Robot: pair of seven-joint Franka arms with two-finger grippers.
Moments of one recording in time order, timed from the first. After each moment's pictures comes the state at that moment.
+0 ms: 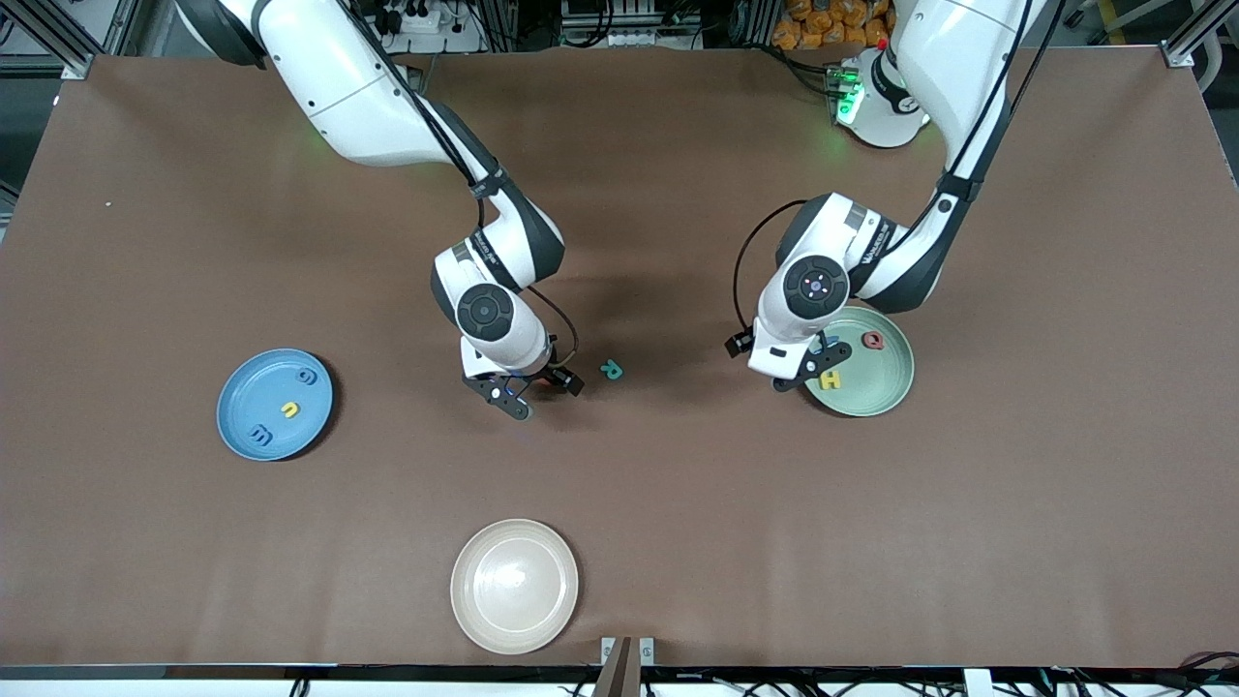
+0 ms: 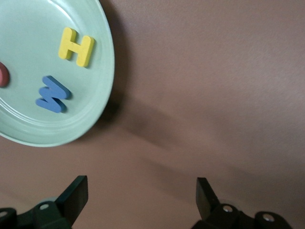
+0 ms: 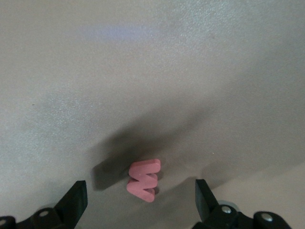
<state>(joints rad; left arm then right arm) -0.35 0.49 -0.19 -1.88 0.00 2.17 -1.05 0.53 0.72 0.07 -1.69 0.10 2.40 1.11</state>
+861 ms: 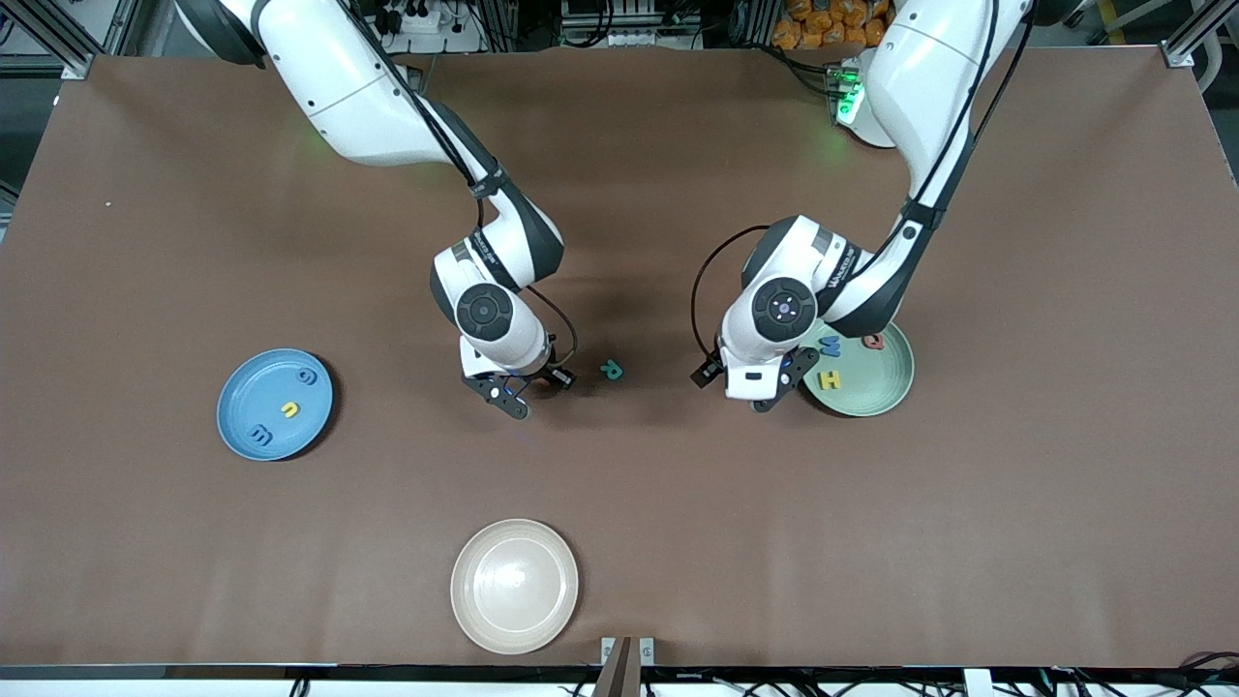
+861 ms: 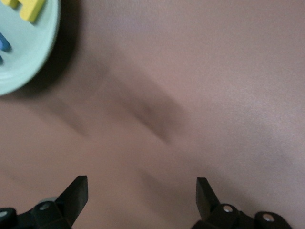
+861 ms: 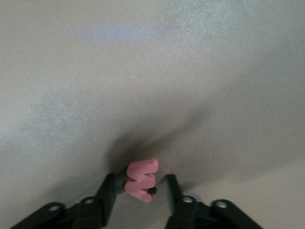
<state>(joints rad) -0.41 0.62 -0.19 -1.68 -0.04 2.18 -1.34 0.53 0.72 0.07 -1.70 0.10 2.40 1.11</state>
